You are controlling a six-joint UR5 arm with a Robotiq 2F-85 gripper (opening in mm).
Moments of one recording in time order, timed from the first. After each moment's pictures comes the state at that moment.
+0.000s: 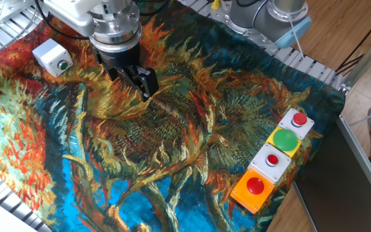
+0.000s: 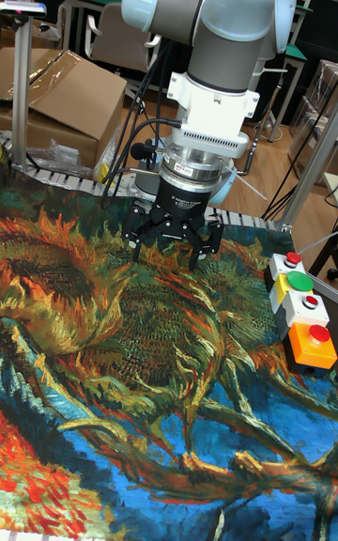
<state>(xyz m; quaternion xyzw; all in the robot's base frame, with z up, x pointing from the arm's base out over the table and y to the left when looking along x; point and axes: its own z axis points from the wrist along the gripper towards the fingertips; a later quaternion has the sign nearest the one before) 0.544 0.002 0.190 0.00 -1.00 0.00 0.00</state>
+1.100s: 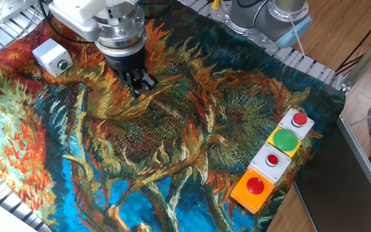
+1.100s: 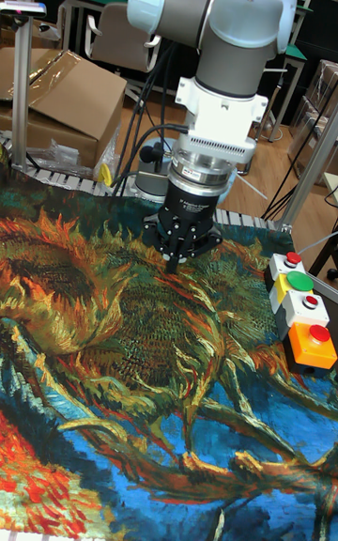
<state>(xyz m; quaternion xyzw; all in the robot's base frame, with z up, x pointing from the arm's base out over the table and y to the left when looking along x) 0.539 0.019 0.187 -0.02 -1.00 -0.01 0.01</state>
